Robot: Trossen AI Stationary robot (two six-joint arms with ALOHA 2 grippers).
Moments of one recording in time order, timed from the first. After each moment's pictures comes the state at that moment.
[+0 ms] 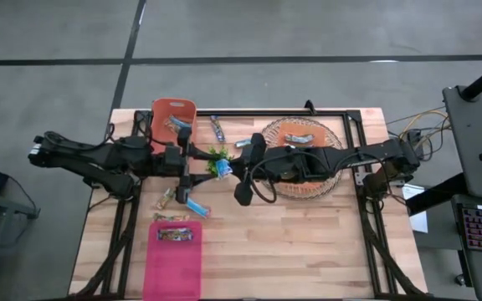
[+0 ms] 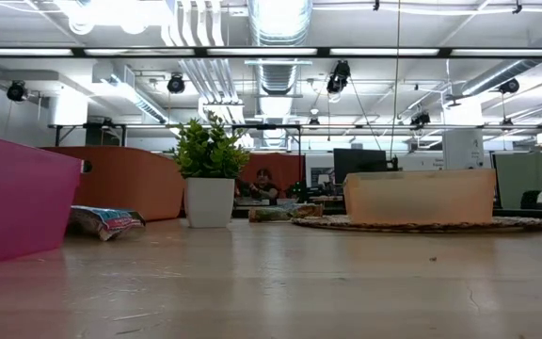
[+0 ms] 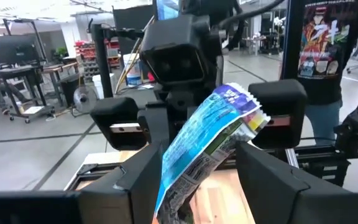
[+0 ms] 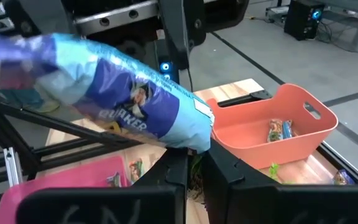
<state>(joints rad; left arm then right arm) -0.20 1.01 1.06 0.00 -0.19 0.08 0.18 1.71 1.71 -0.33 0.38 0.28</state>
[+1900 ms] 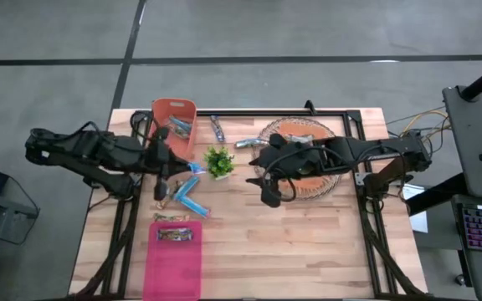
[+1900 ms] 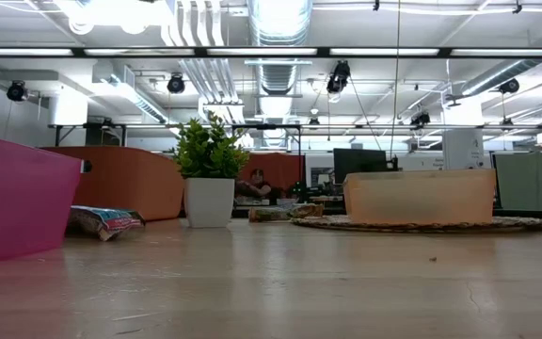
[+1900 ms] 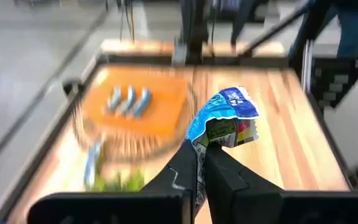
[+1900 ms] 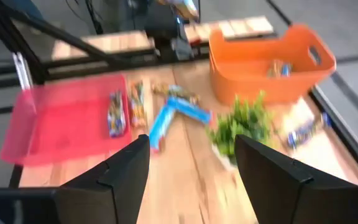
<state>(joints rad) -0.25 0.95 1.29 -0.78 -0.32 -0.14 0.18 1.60 1.75 -0.76 0.26 0.26</state>
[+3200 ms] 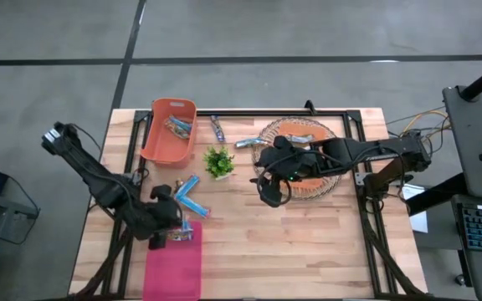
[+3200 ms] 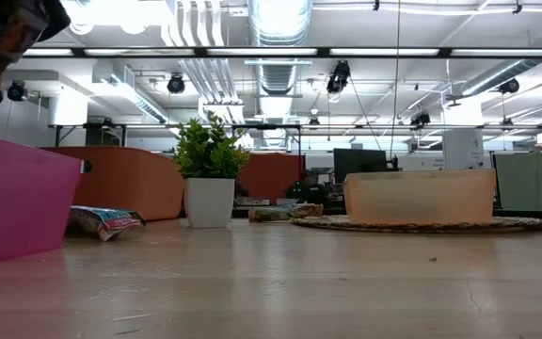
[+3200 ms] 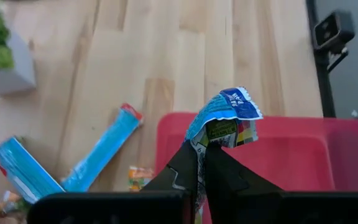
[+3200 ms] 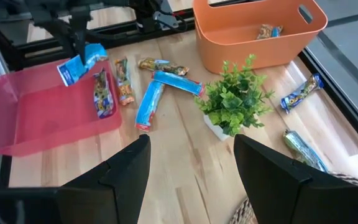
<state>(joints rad) -0.72 1.06 0.93 -0.82 -0.36 -0.71 0.19 1.60 1.73 -0.86 0.29 0.37</state>
